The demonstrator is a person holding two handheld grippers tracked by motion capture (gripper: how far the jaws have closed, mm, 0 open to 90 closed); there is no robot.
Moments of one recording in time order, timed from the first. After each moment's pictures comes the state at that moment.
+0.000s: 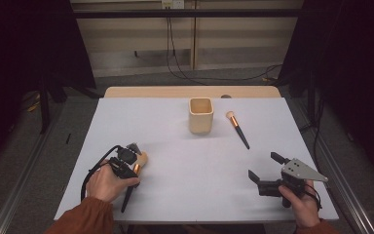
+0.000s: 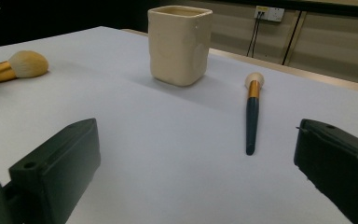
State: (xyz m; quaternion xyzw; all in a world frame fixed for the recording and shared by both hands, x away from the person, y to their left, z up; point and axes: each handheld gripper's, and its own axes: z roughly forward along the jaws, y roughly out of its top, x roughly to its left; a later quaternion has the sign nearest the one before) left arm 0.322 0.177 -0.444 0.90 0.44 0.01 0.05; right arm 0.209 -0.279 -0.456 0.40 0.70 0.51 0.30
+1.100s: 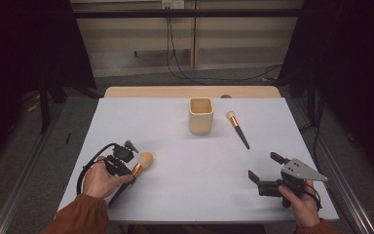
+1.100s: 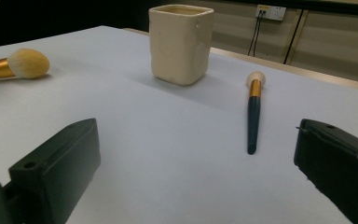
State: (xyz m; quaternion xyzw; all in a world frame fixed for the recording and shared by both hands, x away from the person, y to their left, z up) left arm 0.327 0.193 -0.434 0.89 0.43 -0.02 0.12; right arm 0.210 -0.279 -0.456 0.40 0.70 0.51 0.30
